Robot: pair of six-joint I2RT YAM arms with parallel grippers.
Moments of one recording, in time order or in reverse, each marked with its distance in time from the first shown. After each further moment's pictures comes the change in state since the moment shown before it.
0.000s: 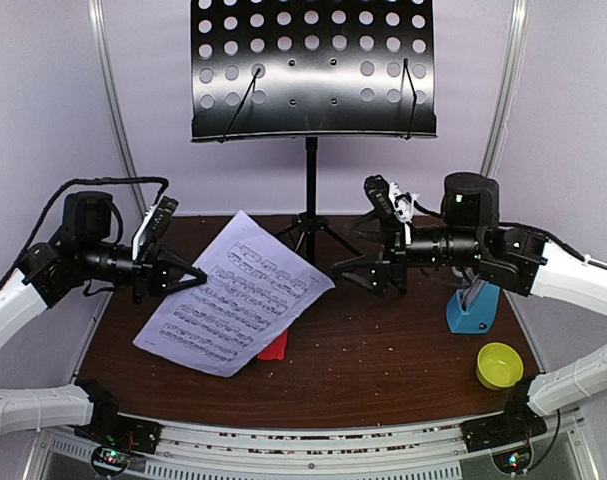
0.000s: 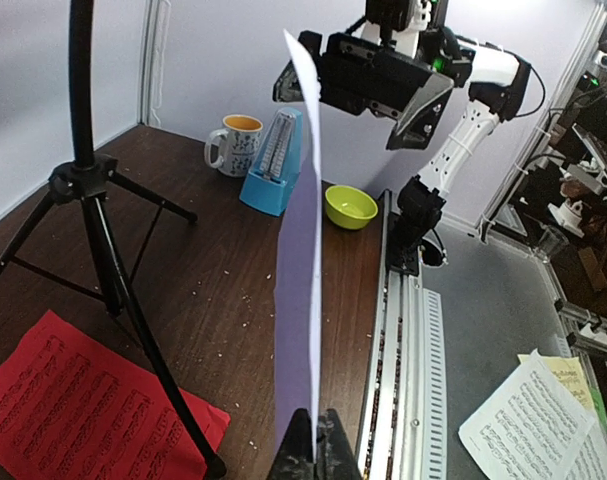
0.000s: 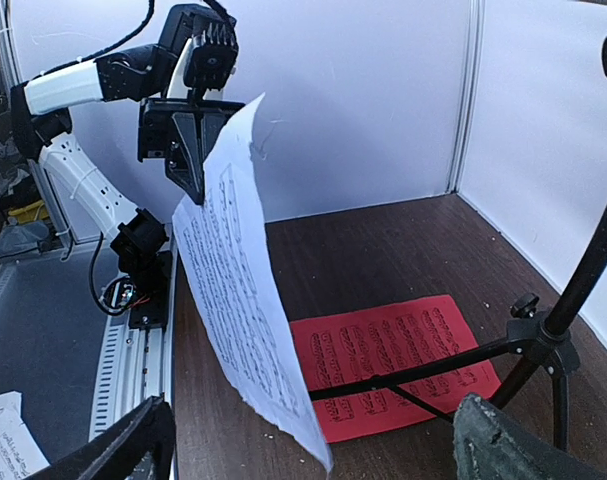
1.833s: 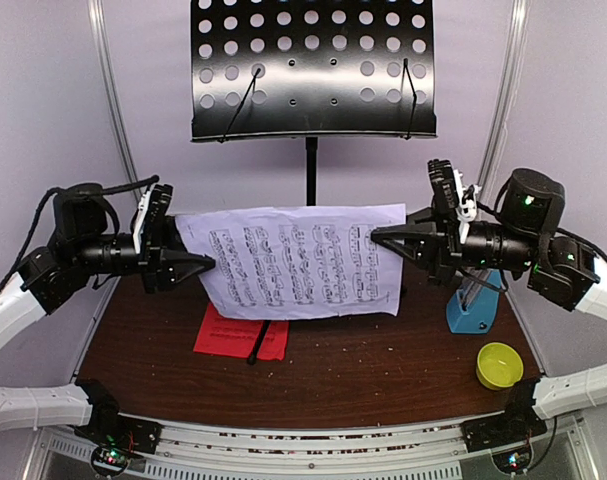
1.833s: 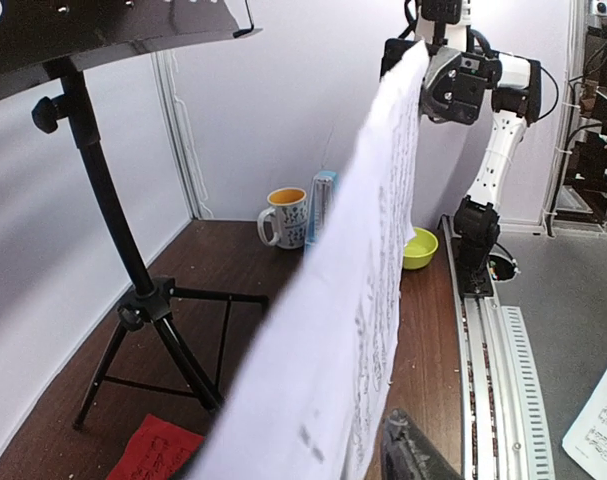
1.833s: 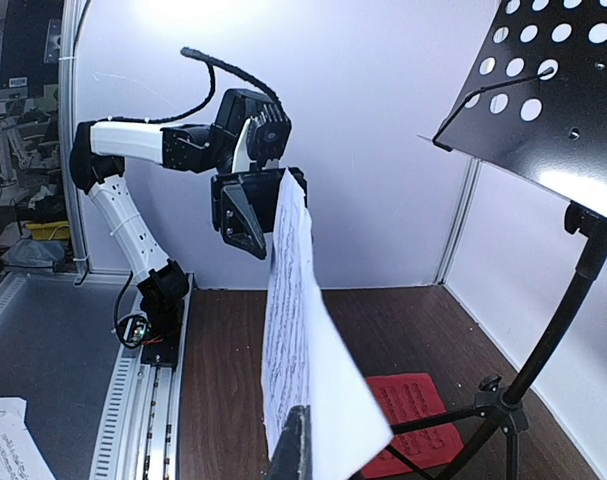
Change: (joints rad) left arm -0.111 0.000 -0.002 0.242 -0.183 0.128; right arm 0.067 -0.222 -0.005 -0.028 0.031 -0.073
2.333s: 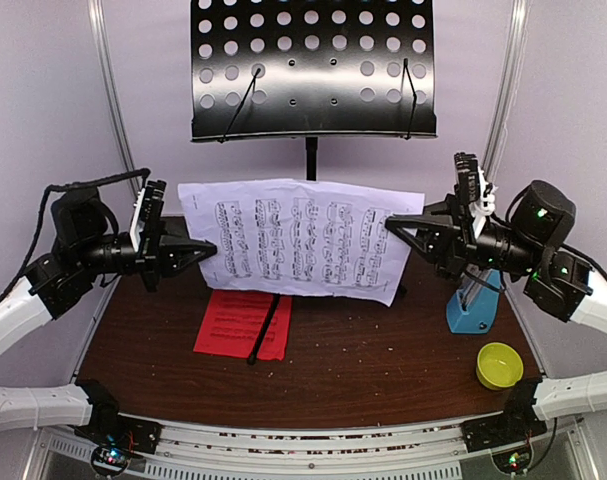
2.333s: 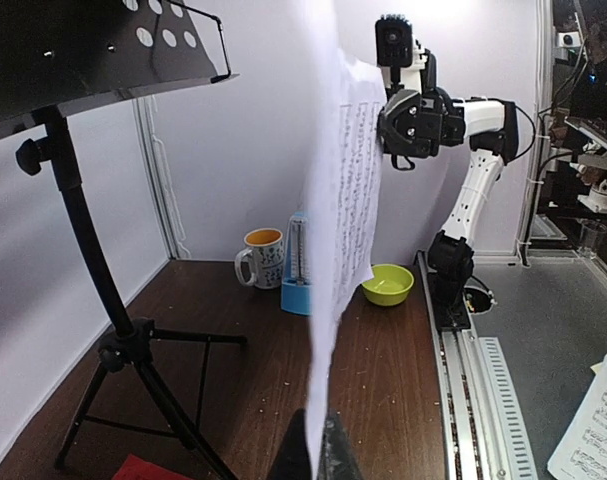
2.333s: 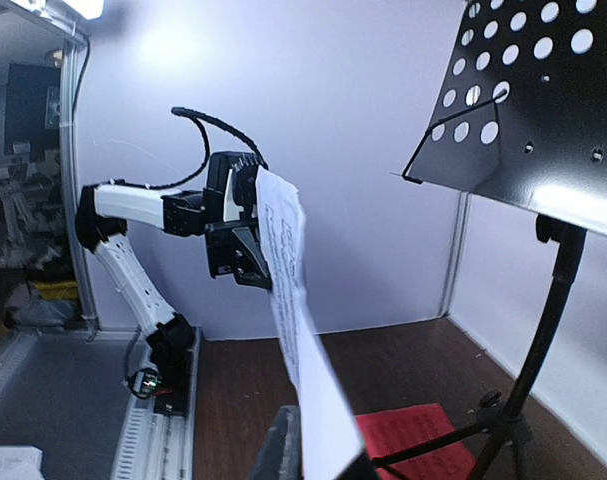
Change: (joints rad) left arm 0.007 -0.002 -0.065 0.208 0.096 -0.106; right arm -0.090 -0.058 -0.135 0.262 -0.076 0.166
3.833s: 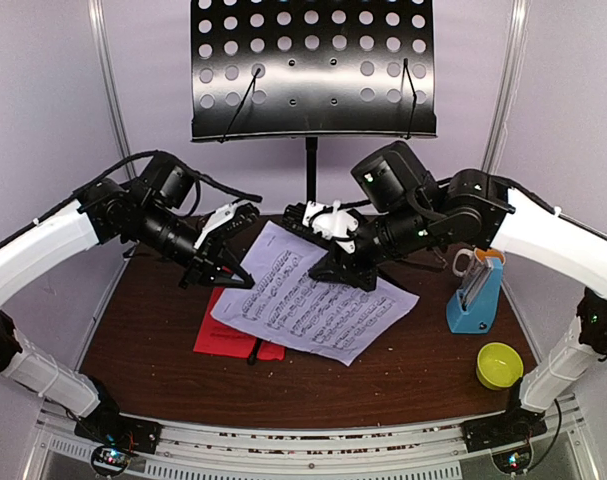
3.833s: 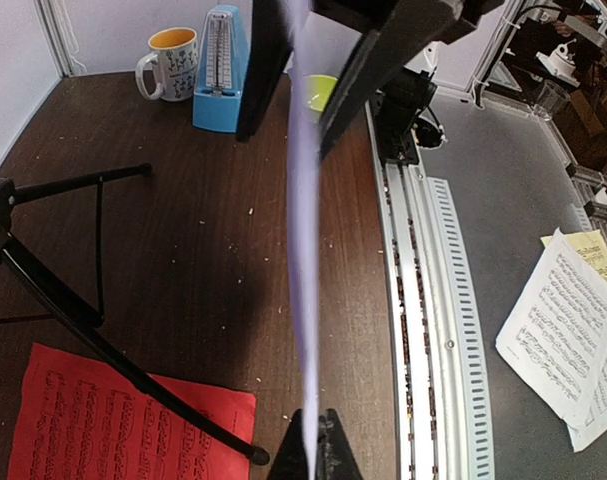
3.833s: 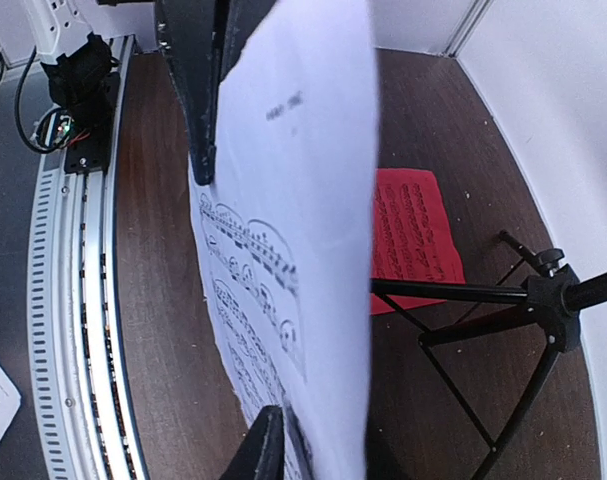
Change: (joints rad) left arm -0.155 0.480 0.536 -0.863 -0.109 0.396; right arm 0.249 0.637 0.766 -1.009 0.452 -0.354
